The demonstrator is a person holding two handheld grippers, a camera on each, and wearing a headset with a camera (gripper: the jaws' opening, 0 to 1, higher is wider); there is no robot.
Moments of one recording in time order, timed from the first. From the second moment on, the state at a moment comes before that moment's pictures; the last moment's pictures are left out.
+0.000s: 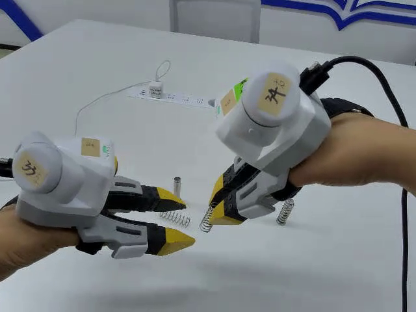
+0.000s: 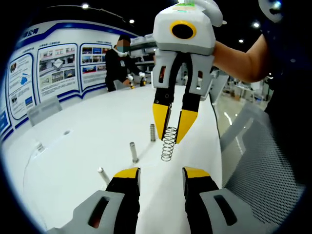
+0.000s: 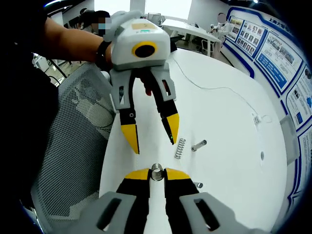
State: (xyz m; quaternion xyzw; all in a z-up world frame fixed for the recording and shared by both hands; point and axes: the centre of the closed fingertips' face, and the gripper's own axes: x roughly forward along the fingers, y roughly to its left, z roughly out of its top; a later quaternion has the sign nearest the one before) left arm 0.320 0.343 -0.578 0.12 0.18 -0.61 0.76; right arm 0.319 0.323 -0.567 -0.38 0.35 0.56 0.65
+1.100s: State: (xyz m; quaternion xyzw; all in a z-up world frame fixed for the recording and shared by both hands) left arm 0.332 0.397 -0.564 0.07 0.16 -0.53 0.83; right arm 0.384 0.278 -0.557 -0.40 0.37 0.50 0.67
